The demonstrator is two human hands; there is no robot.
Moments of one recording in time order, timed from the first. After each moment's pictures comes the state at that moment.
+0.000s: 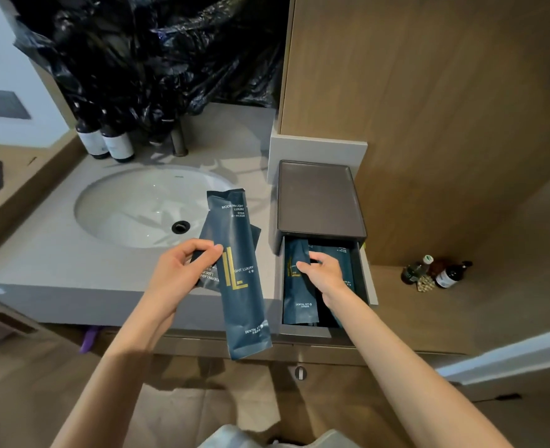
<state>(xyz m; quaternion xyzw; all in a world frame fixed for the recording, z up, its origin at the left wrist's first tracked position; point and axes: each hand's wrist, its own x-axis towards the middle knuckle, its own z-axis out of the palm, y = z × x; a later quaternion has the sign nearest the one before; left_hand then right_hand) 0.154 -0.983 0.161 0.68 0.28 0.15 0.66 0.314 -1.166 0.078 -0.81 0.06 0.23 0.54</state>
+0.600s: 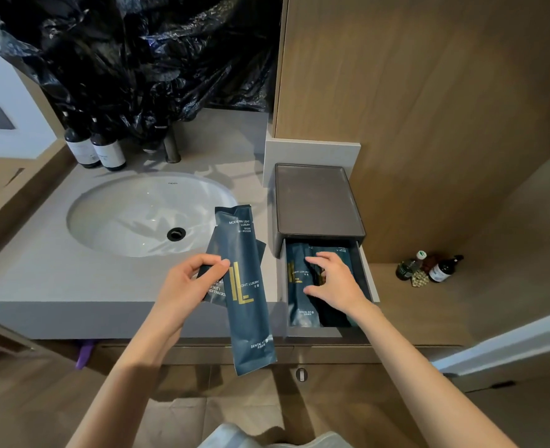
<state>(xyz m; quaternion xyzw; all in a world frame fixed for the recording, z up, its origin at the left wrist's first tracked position) 0.148 -0.978 0.149 0.68 0.27 0.11 0.67 0.307 -1.197 0.084 -0.92 -0.23 0.15 0.29</state>
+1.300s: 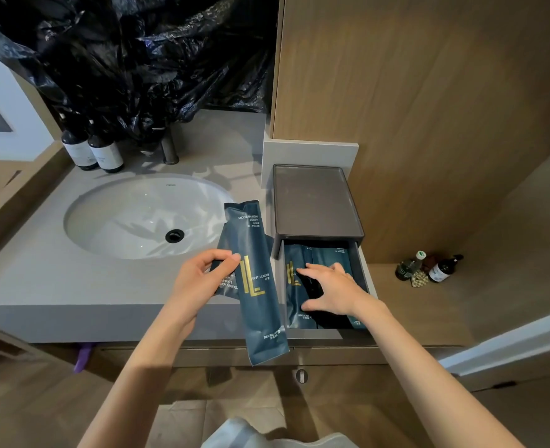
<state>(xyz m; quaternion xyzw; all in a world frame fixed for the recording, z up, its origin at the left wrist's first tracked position) 0.169 -0.986 0.145 0.68 0.27 0.10 0.68 0.300 -1.201 0.109 -0.91 -0.31 0.25 0.12</state>
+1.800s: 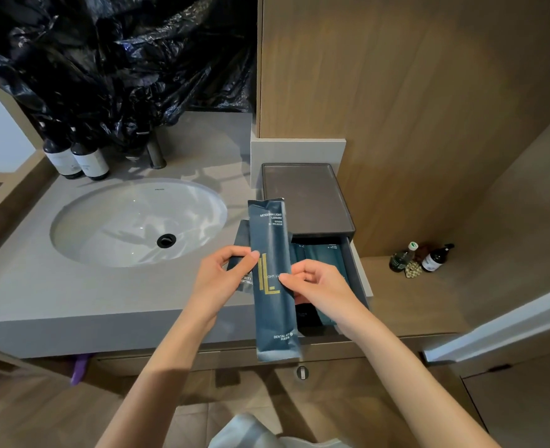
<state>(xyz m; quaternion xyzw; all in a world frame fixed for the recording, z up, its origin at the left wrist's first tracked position) 0.192 -1.015 0.149 0.70 0.25 0.10 0.66 0.245 -1.187 0.152 -0.75 -0.11 0.27 0.59</state>
